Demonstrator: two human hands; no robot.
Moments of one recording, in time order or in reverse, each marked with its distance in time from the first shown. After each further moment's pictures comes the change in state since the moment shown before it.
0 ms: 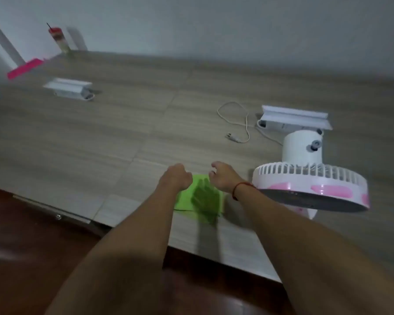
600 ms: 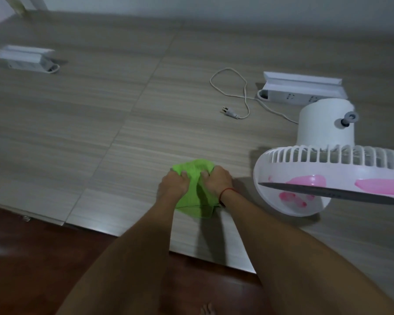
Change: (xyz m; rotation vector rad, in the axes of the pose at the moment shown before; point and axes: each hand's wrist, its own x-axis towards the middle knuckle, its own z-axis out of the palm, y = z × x) left_hand 0.049 -0.024 0.095 -0.206 0.017 -0.211; right_hand 0.043 0.042 0.074 0.272 0.115 0.369
